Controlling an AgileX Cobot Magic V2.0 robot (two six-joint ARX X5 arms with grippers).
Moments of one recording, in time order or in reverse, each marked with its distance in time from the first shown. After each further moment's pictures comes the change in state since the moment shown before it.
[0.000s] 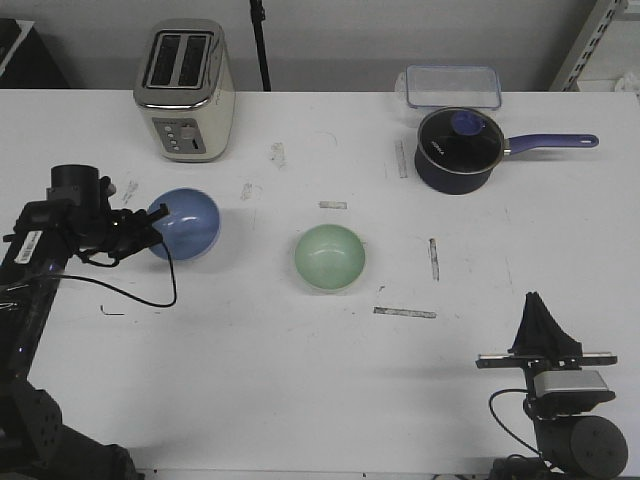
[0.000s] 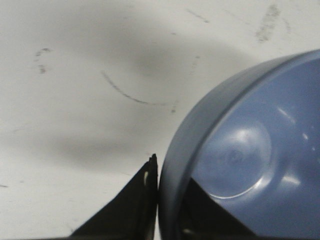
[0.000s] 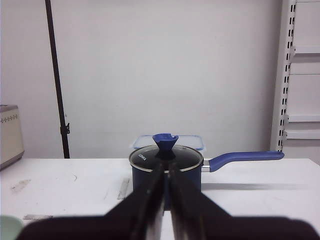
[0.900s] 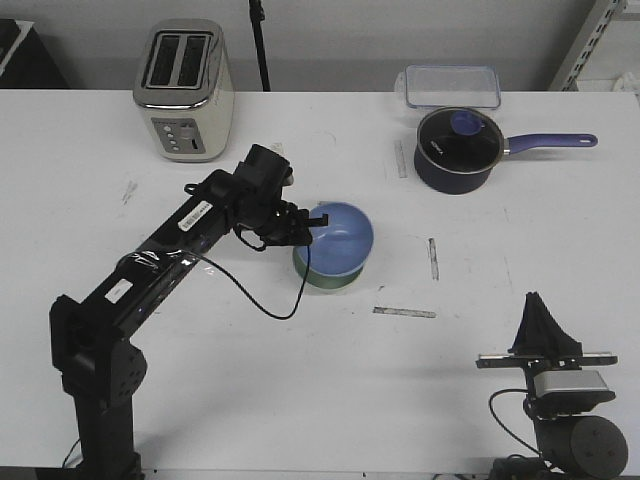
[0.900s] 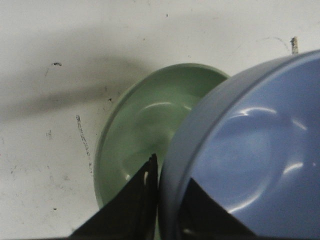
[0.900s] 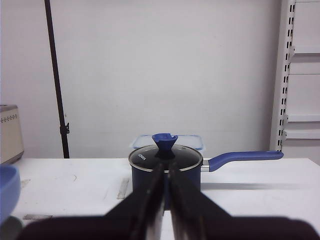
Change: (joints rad) left arm -0.590 0.367 0.411 -0.048 0.004 -0.094; right arm 0.000 0.000 0.000 0.000 0.000 0.000
